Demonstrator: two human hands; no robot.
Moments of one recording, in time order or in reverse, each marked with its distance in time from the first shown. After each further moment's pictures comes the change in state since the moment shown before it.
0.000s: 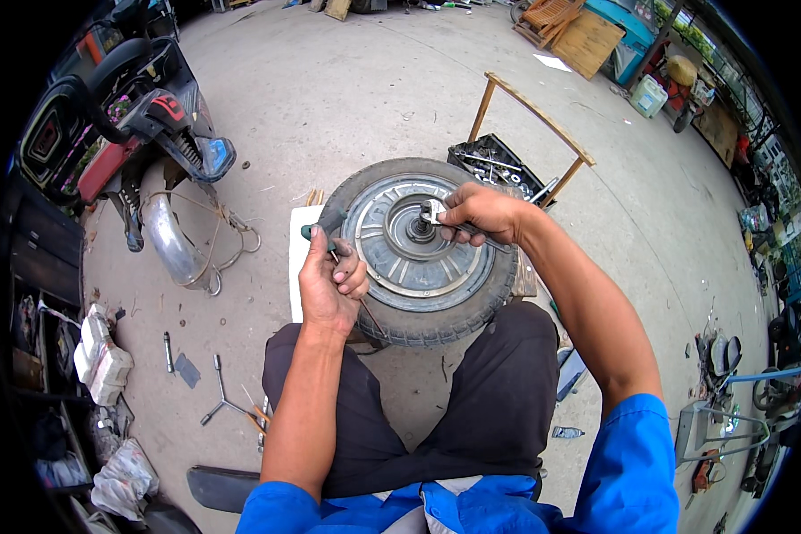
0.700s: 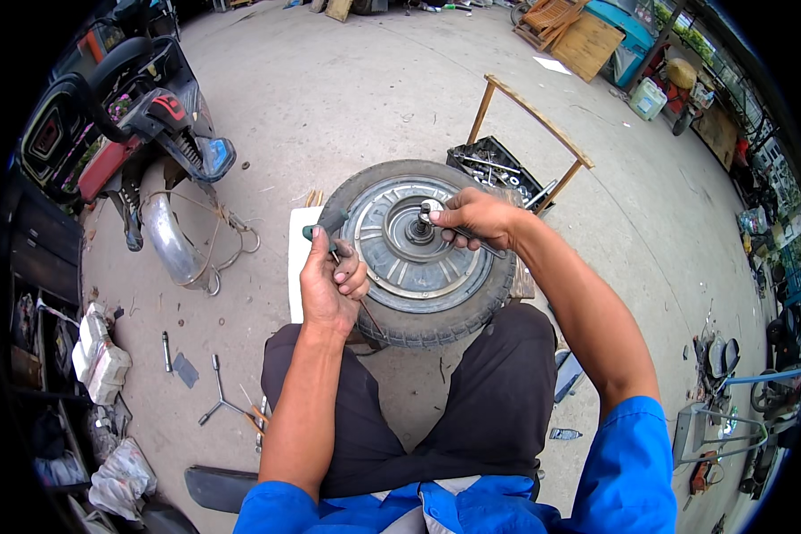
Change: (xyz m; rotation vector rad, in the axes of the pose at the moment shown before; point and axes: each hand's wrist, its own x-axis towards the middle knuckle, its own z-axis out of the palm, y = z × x) left_hand 0.000 -0.001 0.000 0.022 -0.003 -0.006; right_hand 0.001 0.003 0.006 -0.016 0.058 0.022
